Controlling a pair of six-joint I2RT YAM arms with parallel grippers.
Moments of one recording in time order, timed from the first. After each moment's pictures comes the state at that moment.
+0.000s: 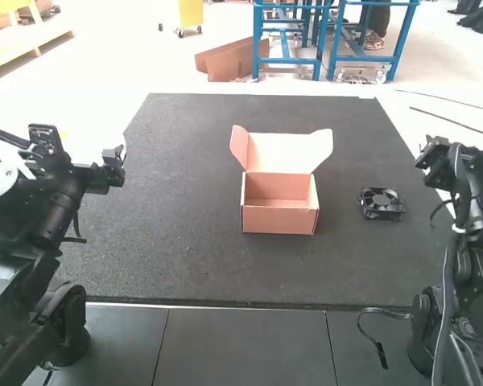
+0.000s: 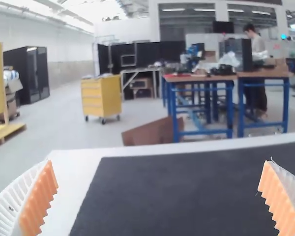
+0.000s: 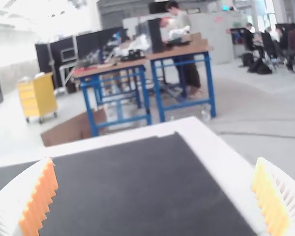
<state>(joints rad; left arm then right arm) -0.19 0.11 0.15 0.17 -0.13 0.08 -0.19 0.24 0.24 0.12 -0.04 0.17</state>
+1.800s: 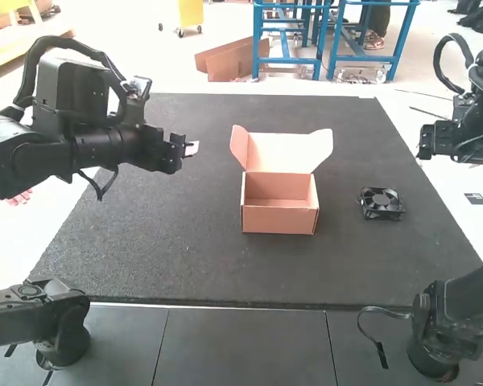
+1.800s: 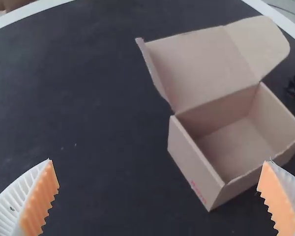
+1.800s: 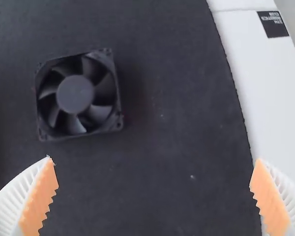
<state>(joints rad) -0.57 0.75 0.73 -0.41 -0.04 -0.04 -0.23 1.28 1.09 -0.84 0.04 -0.12</state>
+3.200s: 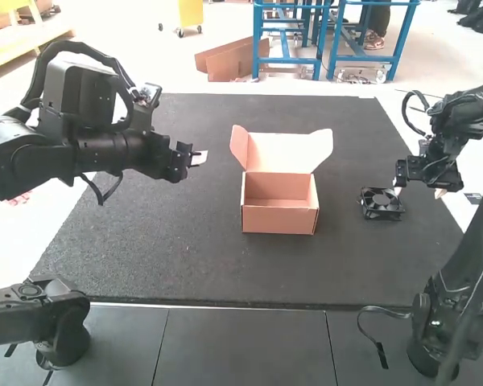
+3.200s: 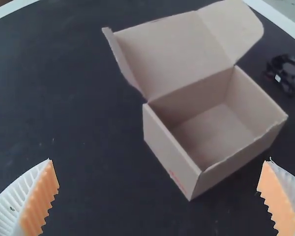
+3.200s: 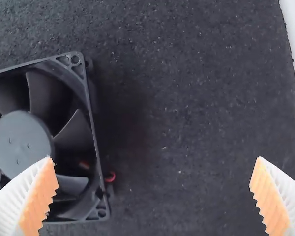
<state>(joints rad) -0.62 0.75 0.73 -0.43 -0.02 -0.04 -0.22 1.82 1.20 -0.63 0.04 -0.13</state>
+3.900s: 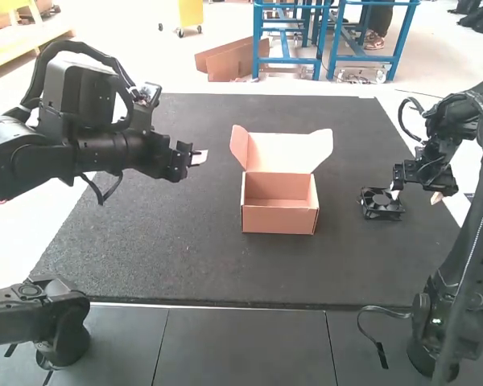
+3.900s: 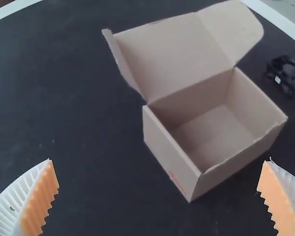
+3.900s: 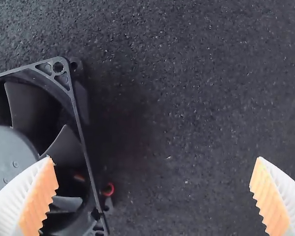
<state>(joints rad) -0.62 0.75 0.73 -0.43 -0.02 -0.04 -0.22 1.93 1.29 -0.71 0.04 -0.11</state>
